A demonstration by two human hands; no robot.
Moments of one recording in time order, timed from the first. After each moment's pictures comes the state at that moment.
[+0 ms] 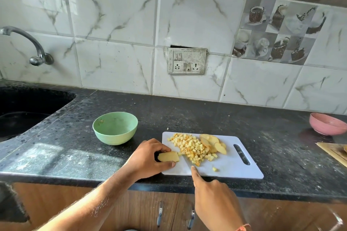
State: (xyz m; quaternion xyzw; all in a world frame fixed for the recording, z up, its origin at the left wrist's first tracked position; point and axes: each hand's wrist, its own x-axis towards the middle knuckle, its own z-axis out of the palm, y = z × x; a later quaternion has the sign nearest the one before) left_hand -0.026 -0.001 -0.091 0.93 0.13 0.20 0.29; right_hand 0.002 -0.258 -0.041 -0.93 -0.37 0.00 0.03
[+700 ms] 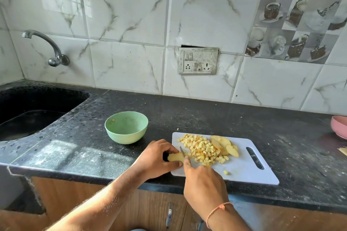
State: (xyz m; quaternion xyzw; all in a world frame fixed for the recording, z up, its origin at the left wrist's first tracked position) left_hand -0.027 0.004 -0.096 0.93 0.13 0.21 0.29; right_hand 0.002 -0.197 -0.035 -0.92 -0.40 -0.03 -0.01
